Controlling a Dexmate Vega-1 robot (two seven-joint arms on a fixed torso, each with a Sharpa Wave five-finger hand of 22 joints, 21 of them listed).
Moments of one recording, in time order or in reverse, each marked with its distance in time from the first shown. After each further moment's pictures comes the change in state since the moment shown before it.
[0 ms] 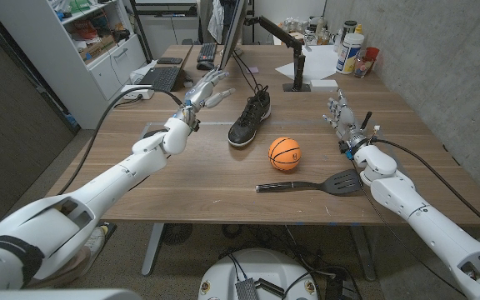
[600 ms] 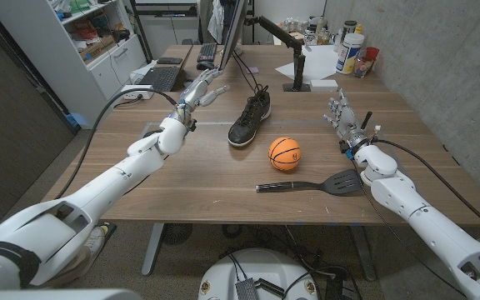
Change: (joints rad) left arm 0.036 0.008 -0.054 -0.032 -0.063 -0.002 -0.019; left_hand -0.013 0.003 -0.004 0.004 0.000 -0.005 -0.002 0.000 0.000 -0.004 0.003 0.000 0.000 0.000 0.000 0.000 0.000 -0.009 0.010 0.000 0.000; right arm 0.002 0.000 0.003 0.004 0.000 0.001 -0.005; right_hand -0.005 -0.005 0.004 -0.004 0.000 0.000 0.000 0.000 0.000 0.000 0.000 0.000 0.000 0.000 0.000 0.000 0.000 0.000 0.000 0.000 0.000
